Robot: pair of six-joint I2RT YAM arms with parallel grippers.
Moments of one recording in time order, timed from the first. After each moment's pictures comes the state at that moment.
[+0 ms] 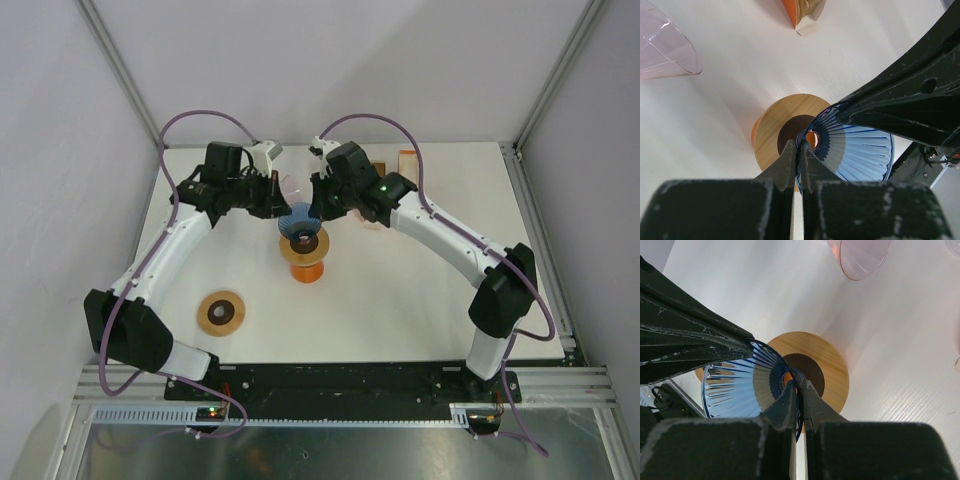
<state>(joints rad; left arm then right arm) -0.30 1.44 1.37 -0.66 0.51 -0.08 0.77 1.78 1.72 -0.58 -0.11 0.35</state>
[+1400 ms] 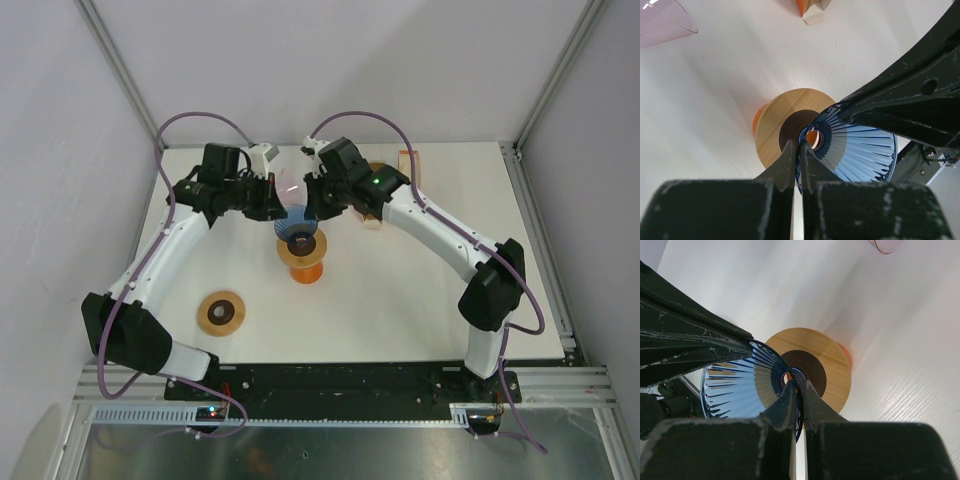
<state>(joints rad) -0.29 1.43 1.38 -0.72 0.48 -0.09 0.78 1.86 1.85 -0.70 -0.14 0.34</state>
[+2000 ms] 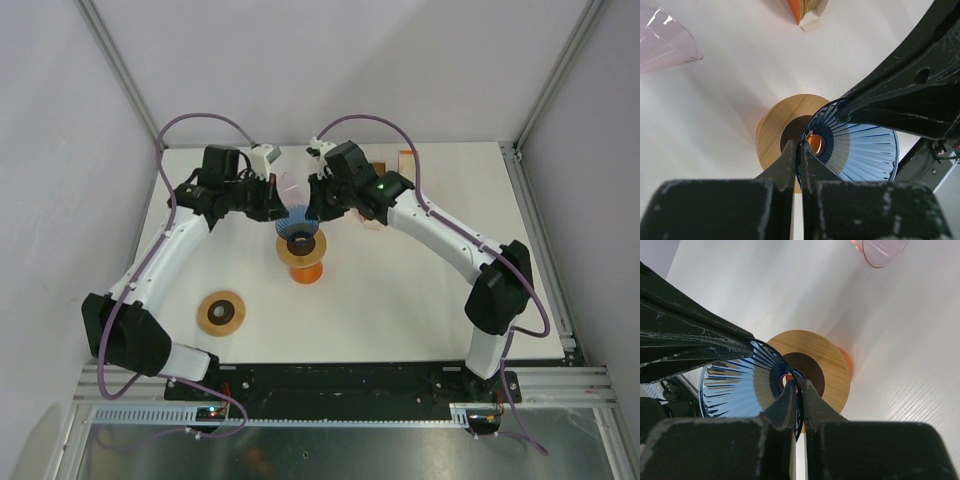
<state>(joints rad) -0.29 1.42 1.34 -0.67 0.51 -0.04 0.76 1.82 1.75 -0.60 -0.17 0.35</state>
